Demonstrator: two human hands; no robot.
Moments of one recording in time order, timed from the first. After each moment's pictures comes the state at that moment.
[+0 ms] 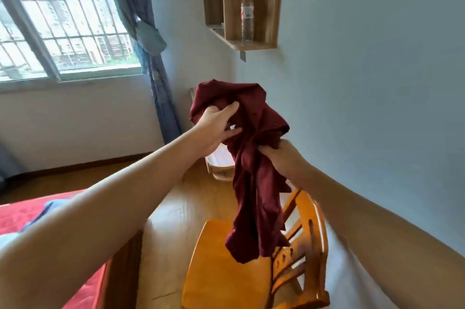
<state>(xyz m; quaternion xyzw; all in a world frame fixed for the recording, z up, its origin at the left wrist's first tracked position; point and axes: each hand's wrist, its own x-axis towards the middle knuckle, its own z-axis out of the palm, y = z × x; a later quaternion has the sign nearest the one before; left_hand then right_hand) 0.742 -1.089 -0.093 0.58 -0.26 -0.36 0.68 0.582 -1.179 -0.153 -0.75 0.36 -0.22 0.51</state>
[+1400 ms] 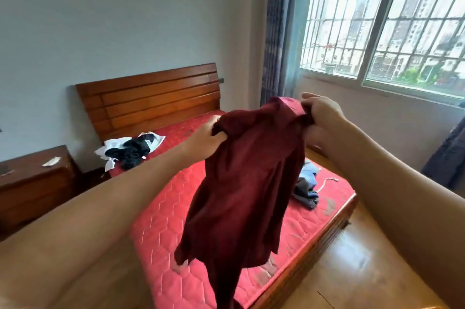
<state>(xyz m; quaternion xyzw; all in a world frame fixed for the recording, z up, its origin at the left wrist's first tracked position) 0.737 -0.298 -0.101 0.88 -0.04 0.12 0.46 0.803 -0.546 -0.034 -0.51 0.06 0.06 0.86</state>
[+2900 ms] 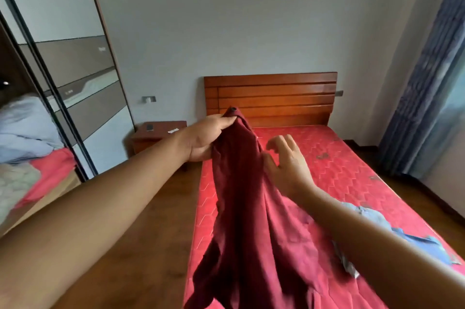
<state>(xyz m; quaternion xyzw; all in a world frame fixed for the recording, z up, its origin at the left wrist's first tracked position) 0.739 -0.270 -0.048 0.65 0.23 0.13 0.71 0.892 -0.416 -0.145 -0.71 -0.52 -0.11 0.46</state>
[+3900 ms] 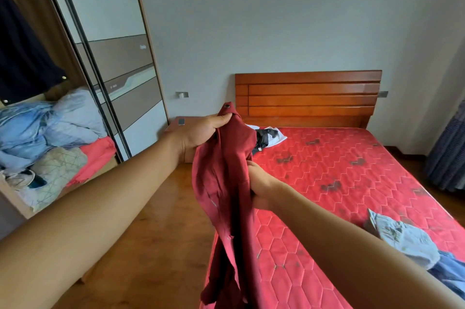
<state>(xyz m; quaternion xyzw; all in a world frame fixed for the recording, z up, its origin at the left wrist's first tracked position) 0.692 -0.214 -0.068 0.66 0.28 0.22 0.66 0.805 -0.339 -0.153 -0.52 -0.31 0.57 0.56</state>
